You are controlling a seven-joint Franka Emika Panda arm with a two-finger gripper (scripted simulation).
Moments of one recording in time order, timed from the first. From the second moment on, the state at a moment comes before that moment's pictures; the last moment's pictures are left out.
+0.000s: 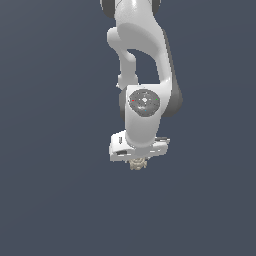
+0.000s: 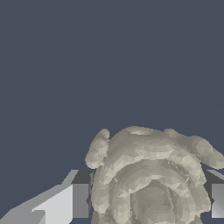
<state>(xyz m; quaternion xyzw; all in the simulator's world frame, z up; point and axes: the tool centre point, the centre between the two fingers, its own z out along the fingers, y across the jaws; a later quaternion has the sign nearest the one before) 0.083 0.036 0.137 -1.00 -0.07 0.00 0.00</state>
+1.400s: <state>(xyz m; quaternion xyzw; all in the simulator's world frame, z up) 0.083 -0.052 0.394 -1.00 -0.07 0.00 0.00</state>
